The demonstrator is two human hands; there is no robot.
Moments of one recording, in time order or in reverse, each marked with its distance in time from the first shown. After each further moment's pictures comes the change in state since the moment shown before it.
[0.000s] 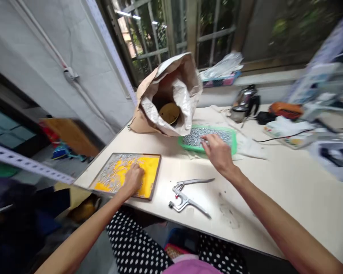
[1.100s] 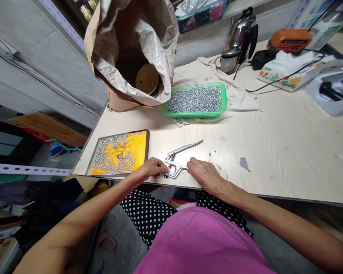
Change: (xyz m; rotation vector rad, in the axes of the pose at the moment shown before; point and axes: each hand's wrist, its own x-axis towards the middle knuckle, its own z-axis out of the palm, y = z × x) left_hand -0.023 0.116 -0.012 -0.831 -0.863 -0.213; right_hand -0.162 -0.027 0.010 -0.099 -0.746 -0.117
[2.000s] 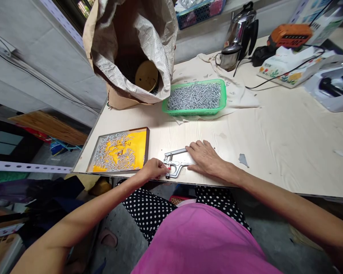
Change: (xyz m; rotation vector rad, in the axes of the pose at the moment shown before) left_hand -0.017 0.000 0.015 0.292 0.087 0.054; right_hand 0.022 0.027 -0.021 -0.017 0.055 -0.059
